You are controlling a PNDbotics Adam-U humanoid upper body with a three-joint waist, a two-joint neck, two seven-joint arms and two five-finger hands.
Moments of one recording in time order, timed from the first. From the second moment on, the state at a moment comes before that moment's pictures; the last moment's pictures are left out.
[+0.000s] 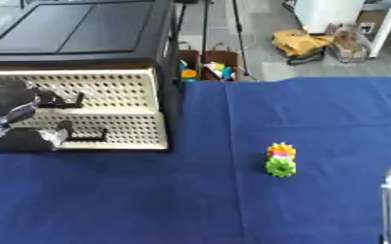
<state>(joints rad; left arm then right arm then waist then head) -0.62 0.84 -0.20 -1.91 -0.98 0.36 -0.80 -0.62 0.01 -0.13 -1.98 0.67 -0.30 -0.62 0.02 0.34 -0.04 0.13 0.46</state>
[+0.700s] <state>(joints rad) -0.62 0.84 -0.20 -1.90 -0.96 0.38 -0.78 -0.62 0.01 -0.14 -1.98 0.67 -0.29 -0.63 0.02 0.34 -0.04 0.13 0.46</state>
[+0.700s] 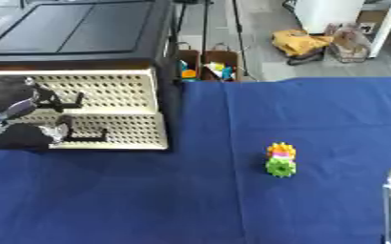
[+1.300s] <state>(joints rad) -0.60 0.84 -0.20 -1.95 -1.00 0.36 -0.80 -0.62 0.01 -0.14 -1.98 0.67 -0.28 -0.64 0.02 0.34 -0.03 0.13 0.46</state>
